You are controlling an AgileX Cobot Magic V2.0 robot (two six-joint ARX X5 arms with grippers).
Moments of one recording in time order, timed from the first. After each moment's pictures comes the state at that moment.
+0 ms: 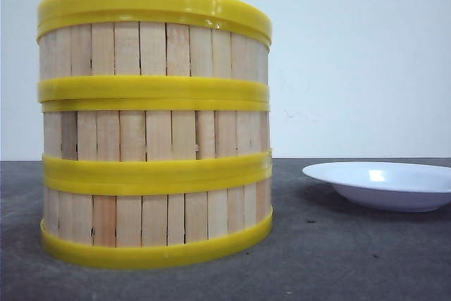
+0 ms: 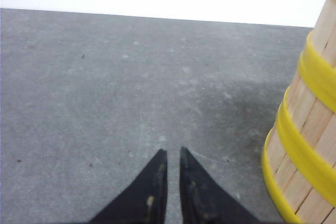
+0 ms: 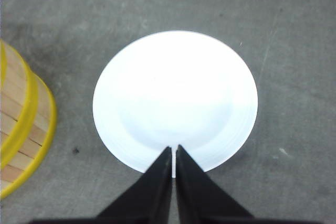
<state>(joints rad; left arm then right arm) -0.07 0.00 0.04 -0.20 0.01 -0.07 0.22 0.71 0.81 -0.71 -0.03 0.14</state>
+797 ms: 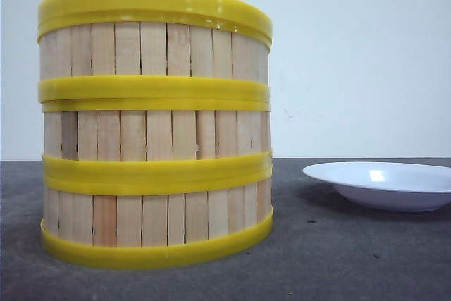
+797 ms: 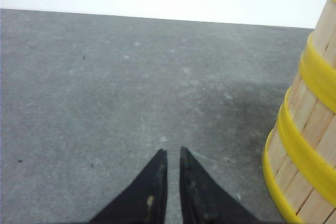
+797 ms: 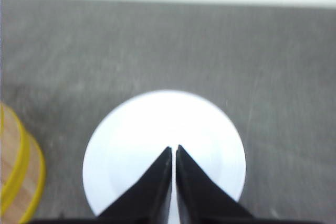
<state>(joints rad) -0.07 0.00 0.04 -0.20 0.01 -0.07 0.18 0.53 0.58 -0.34 -0.02 0.11</state>
